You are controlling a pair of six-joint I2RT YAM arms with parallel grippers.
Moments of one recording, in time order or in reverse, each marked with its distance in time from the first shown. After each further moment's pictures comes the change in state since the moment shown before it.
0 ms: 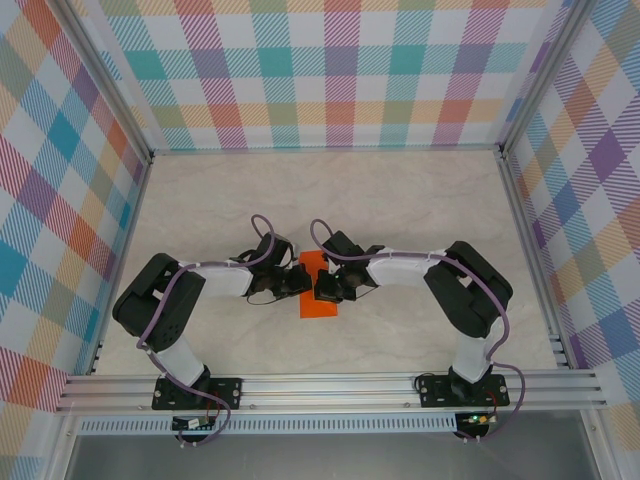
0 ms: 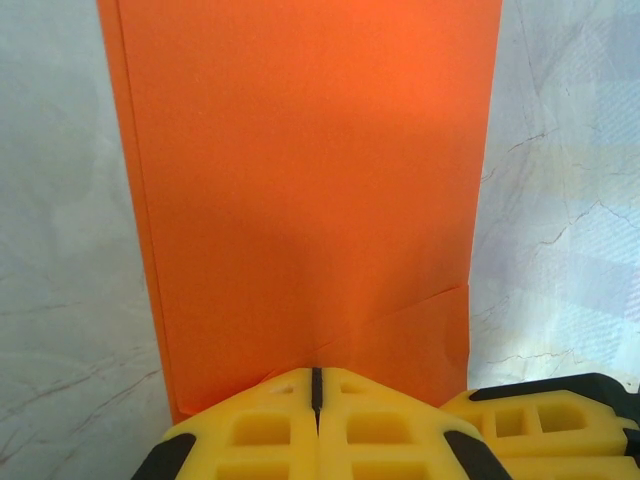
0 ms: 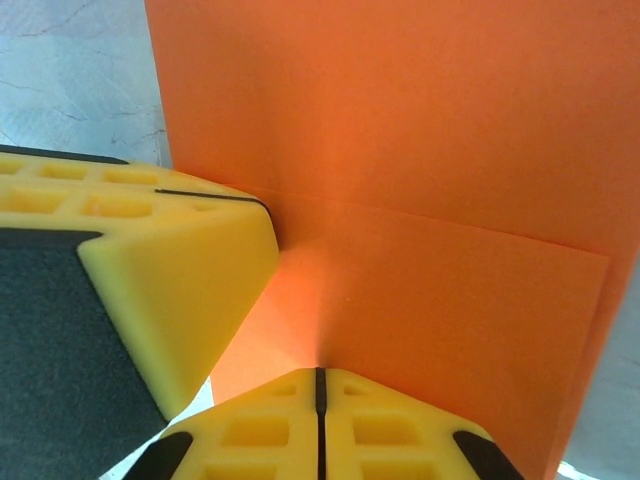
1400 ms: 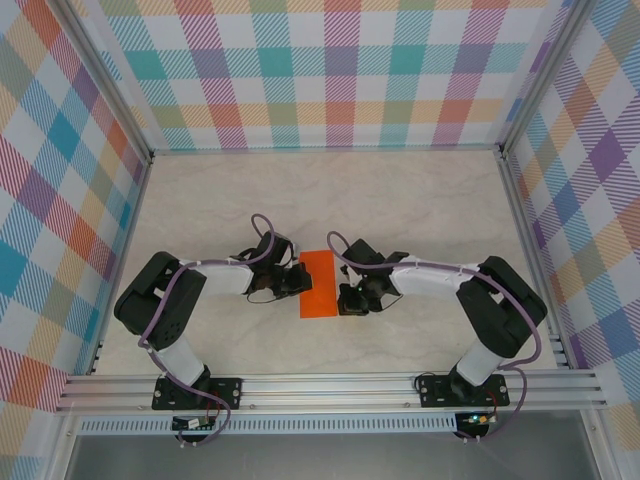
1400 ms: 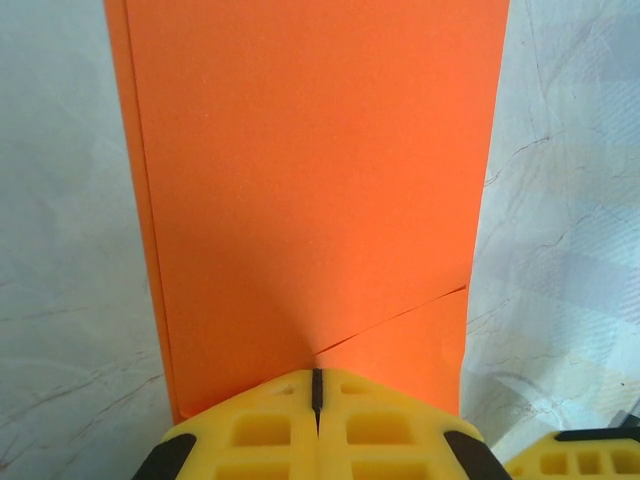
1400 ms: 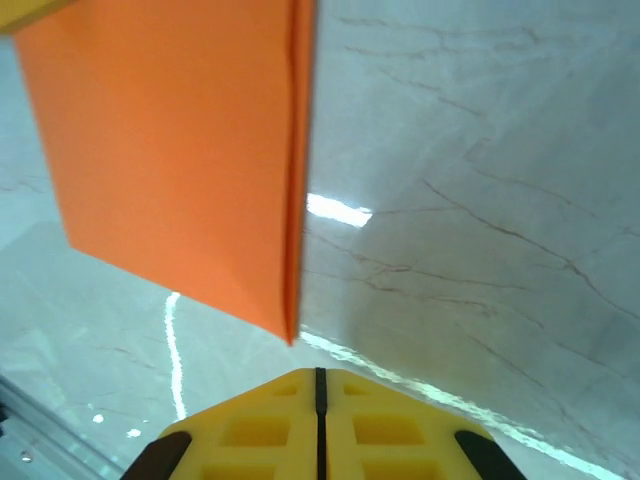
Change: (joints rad) left arm 0.006 0.016 0.018 -0.023 0.013 -0.007; right arm -0.038 -0.202 -0.153 -0.177 -0.004 -0.166
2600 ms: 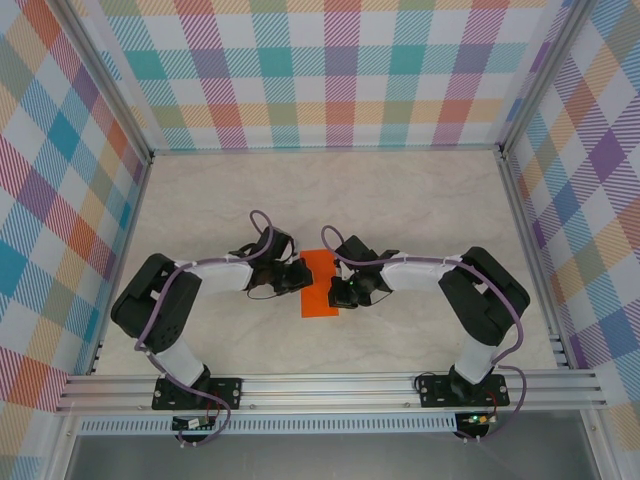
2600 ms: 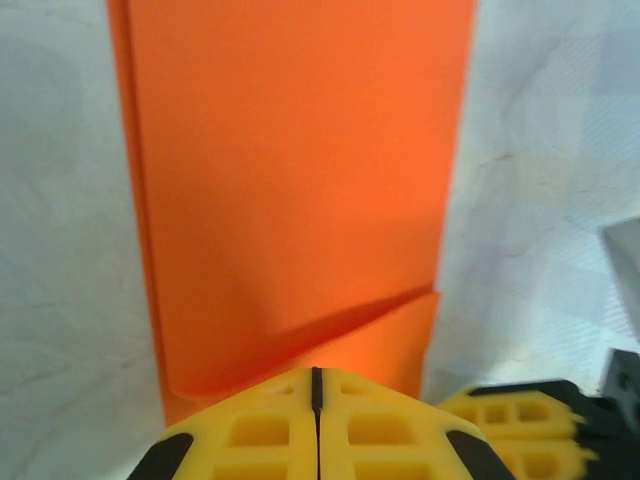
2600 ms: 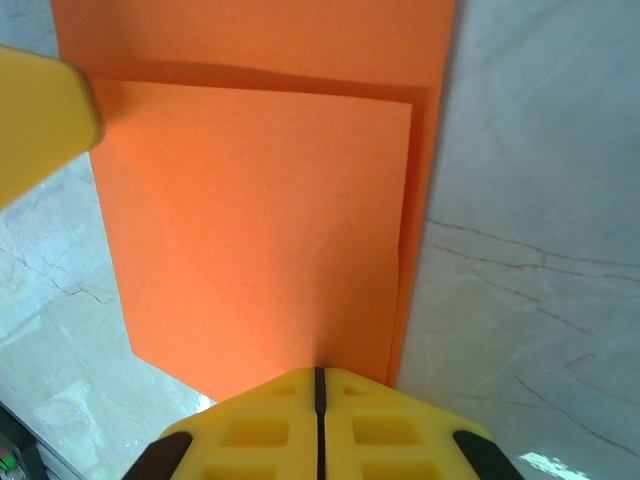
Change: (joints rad) left arm -0.015 -0.056 0.038 -0.066 -0.002 -0.031; right arm -0.002 0.109 0.032 0.138 -0.005 0.057
